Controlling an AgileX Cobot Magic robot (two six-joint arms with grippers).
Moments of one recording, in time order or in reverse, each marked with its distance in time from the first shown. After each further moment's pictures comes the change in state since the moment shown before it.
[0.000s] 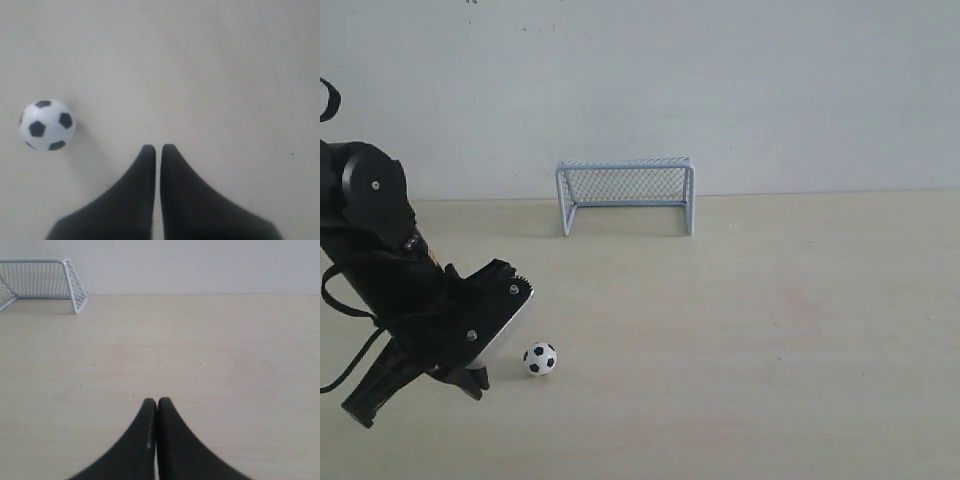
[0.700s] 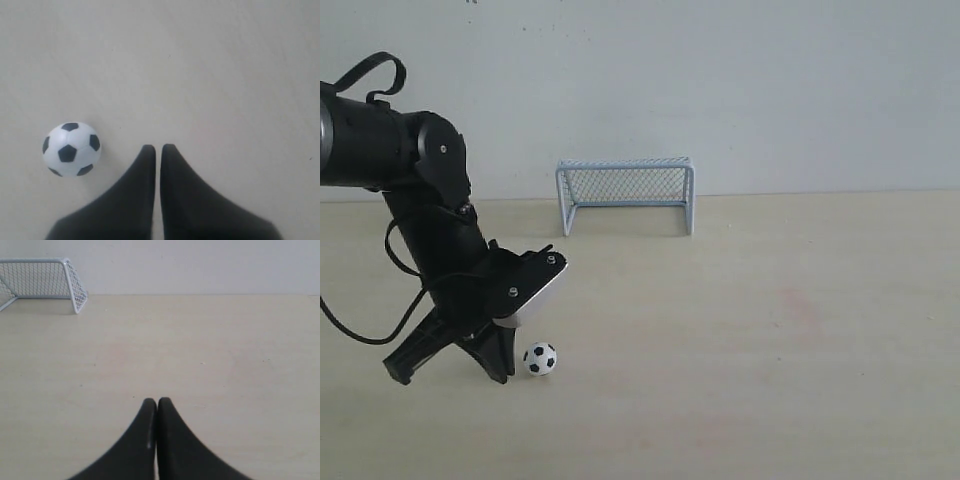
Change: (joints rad) left arm -0.004 0.200 -0.285 -0.014 0.253 -0.009; right arm 0.000 0.000 0.000 0.000 0.000 0.000
